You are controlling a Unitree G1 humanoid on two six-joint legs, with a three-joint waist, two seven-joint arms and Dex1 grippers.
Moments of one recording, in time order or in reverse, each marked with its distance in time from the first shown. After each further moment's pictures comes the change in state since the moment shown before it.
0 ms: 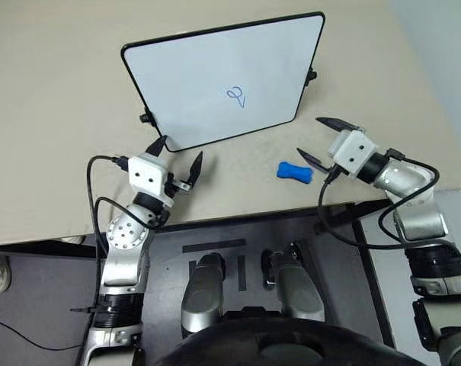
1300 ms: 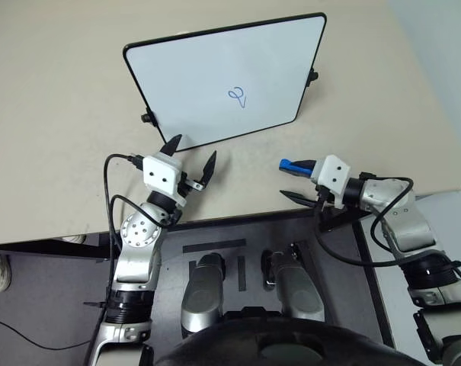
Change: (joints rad) left arm -0.021 -0.043 -0.062 0.023 0.006 -0.020 0.004; right arm 0.071 -0.014 0.100 -0.026 0.141 0.208 0.214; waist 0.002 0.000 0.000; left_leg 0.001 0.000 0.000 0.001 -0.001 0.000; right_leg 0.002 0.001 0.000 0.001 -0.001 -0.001
